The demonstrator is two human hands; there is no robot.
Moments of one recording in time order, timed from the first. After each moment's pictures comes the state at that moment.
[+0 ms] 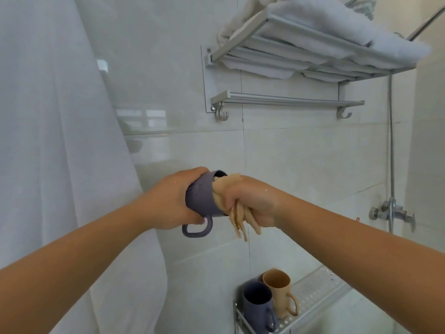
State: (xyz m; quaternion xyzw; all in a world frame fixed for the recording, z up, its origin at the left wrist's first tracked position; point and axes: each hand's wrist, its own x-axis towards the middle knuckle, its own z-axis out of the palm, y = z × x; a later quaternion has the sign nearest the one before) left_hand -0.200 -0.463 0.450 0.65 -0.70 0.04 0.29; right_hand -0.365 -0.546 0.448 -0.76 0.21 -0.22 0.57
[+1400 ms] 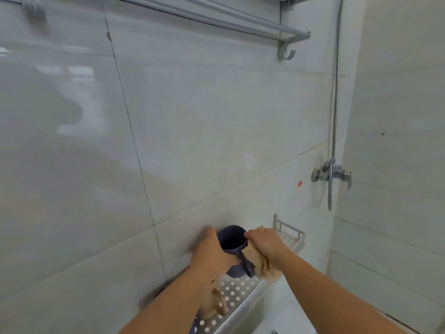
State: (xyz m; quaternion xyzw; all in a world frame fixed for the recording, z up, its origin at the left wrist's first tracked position) left_hand -0.342 -0.751 0.187 0.74 -0.54 -0.23 0.32; right_hand -0.485 -0.803 0.201 -0.55 0.56 -0.34 0.52
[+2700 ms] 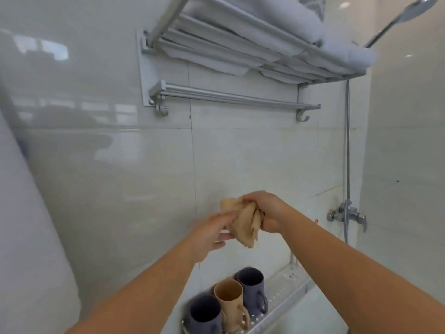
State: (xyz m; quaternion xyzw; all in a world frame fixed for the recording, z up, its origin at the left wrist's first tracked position) left_hand -0.314 -0.641 0.350 0.58 -0.45 -0.45 0.51; right_hand -0.450 -0.725 0.389 -0.55 0.35 -0.34 0.68
